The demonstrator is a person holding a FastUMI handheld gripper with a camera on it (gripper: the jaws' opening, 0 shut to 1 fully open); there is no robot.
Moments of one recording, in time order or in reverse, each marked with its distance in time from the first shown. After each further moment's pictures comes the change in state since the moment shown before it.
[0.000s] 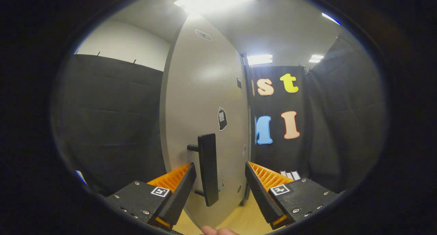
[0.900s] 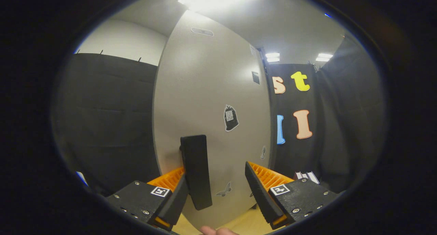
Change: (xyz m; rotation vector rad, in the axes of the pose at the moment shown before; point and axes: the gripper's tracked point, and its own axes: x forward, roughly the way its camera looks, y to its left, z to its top) arm 0.049 0.056 -0.003 -0.017 -0.006 0.063
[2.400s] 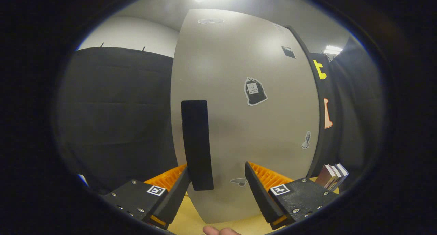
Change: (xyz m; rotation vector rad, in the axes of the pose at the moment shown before) arm 0.113 0.095 -0.045 0.015 0.079 0.050
